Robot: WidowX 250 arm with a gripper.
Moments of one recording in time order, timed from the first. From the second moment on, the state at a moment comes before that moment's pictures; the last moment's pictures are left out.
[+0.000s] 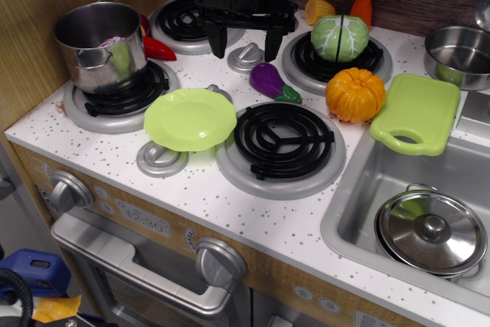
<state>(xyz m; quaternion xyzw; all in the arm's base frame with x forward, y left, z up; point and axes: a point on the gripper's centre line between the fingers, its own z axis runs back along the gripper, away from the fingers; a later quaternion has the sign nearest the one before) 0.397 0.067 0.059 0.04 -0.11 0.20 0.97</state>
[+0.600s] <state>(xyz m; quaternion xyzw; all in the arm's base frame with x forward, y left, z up) 0.399 0.065 0.042 0.02 -0.09 0.26 0.96</state>
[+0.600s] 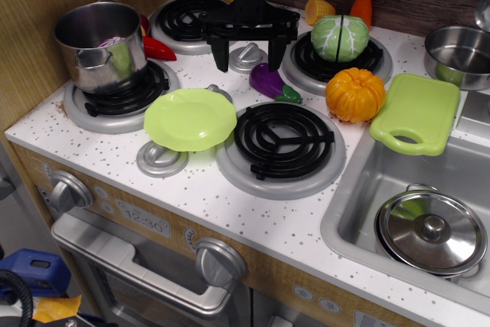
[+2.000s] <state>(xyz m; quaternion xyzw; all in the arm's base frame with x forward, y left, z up) 0.430 0.058 0.004 -0.02 -0.17 0.24 0.95</state>
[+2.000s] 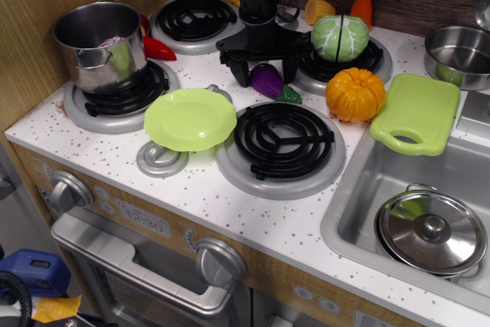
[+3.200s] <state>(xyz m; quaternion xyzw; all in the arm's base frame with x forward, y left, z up) 0.397 0.090 0.053 0.07 -0.09 0.24 0.96</state>
